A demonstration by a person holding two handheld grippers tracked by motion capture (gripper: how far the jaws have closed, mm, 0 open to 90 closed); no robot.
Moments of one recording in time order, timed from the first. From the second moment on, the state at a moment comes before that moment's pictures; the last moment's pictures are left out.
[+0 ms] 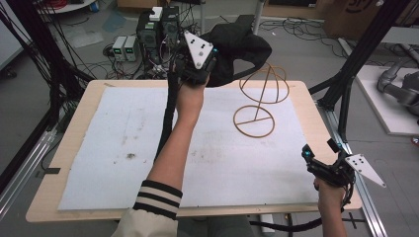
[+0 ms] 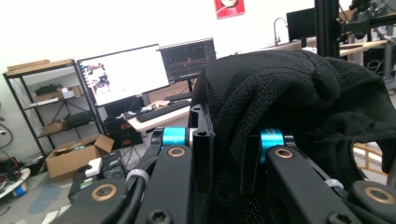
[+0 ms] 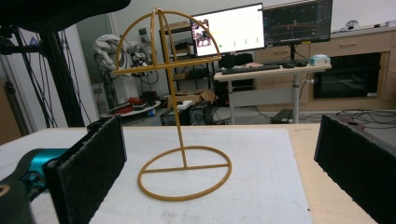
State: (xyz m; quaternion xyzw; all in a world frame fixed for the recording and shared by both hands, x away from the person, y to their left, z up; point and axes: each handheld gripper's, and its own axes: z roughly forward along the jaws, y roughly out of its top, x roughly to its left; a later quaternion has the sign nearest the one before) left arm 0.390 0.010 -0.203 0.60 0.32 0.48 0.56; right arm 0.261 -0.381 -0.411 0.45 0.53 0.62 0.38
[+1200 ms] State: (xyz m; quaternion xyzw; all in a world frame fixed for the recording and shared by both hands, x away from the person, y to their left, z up) left arm 0.425 -0.069 -0.224 0.63 0.32 0.43 0.56; right arm 0.236 -0.397 -0.413 0.44 0.53 0.61 0.39
